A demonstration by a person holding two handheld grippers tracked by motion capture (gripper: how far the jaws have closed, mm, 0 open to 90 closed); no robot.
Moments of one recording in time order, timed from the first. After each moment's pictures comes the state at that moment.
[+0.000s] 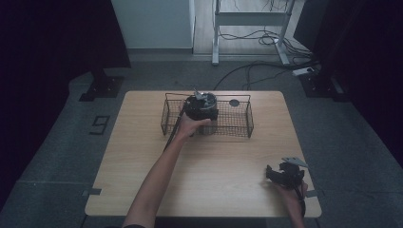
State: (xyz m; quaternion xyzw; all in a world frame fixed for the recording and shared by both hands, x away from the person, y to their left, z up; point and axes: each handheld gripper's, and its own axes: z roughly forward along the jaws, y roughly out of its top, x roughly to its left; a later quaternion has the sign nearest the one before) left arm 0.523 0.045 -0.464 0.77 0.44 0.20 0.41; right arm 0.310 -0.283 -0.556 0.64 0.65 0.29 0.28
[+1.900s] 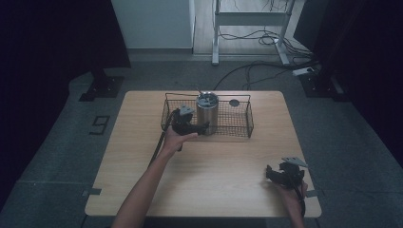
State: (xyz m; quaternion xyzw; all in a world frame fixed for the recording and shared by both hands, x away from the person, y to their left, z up) left arm 0.450 0.092 -0.457 0.77 0.41 0.18 0.45; right arm 0.310 -0.283 -0.556 0.64 0.65 0.29 0.28
